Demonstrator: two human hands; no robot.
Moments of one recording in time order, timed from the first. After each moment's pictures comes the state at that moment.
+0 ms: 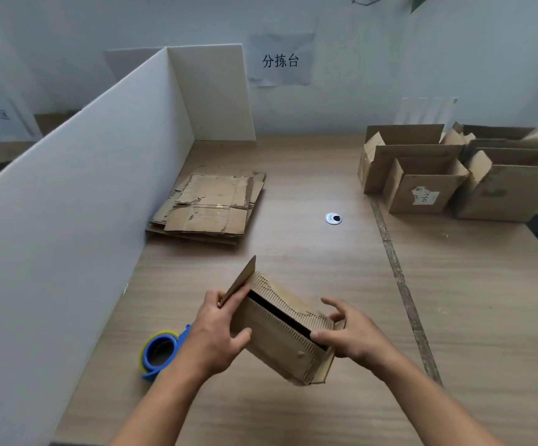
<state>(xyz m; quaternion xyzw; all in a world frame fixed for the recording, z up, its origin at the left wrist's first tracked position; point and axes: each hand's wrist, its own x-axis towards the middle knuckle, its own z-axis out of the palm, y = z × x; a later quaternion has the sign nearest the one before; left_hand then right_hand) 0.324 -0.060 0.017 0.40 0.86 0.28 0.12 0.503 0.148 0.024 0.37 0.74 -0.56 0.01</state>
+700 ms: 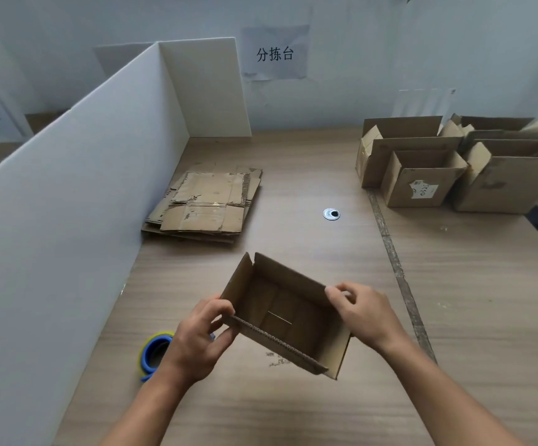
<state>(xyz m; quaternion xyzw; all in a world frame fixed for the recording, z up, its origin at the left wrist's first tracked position) 0.320 -0.077 0.017 0.45 0.77 0.44 0.05 0.497 0.165 0.043 0.37 0.84 -0.39 -0.11</state>
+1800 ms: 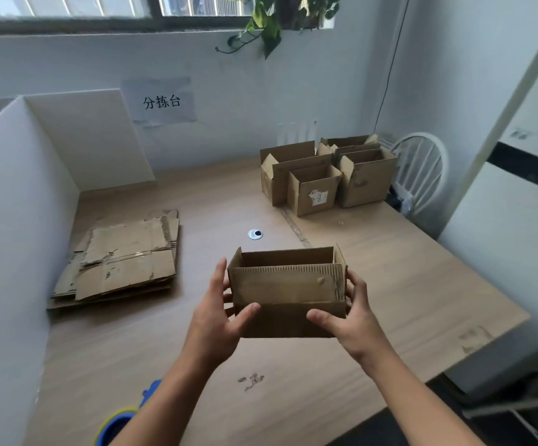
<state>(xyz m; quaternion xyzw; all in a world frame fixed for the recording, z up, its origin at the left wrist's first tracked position) 0.328 -0.004 0.068 0.47 0.69 0.50 0.24 0.554 0.094 0.061 0.41 0.64 -0.53 -0.38</state>
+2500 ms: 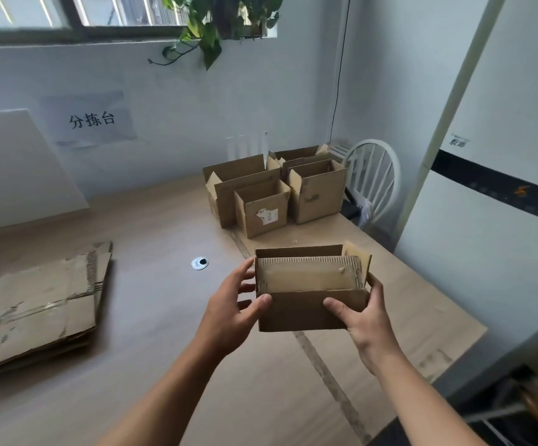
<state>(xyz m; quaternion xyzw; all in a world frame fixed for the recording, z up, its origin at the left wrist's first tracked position) 0.418 0.173 0.078 0.56 0.63 0.46 0.28 0.656 0.246 0.038 0.52 0.53 -0.50 -0.45</state>
